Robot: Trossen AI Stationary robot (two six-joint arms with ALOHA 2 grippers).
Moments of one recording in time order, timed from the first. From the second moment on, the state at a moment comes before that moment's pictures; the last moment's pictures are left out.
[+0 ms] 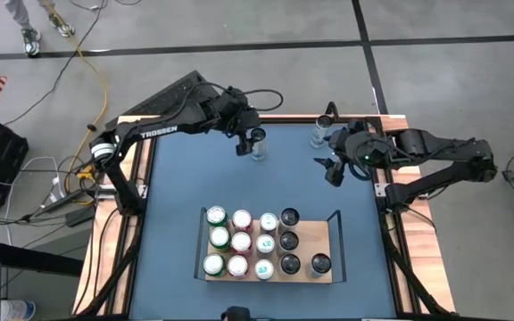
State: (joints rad) left arm 0.48 1.74 1.48 -0.40 0.05 0.42; right arm 0.04 1.10 1.33 -0.97 0.50 0.21
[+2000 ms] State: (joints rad) left arm 0.08 1.81 1.87 -0.52 -0.40 -0.01; right arm 0.01 1.01 1.33 -1.33 0.72 0.53
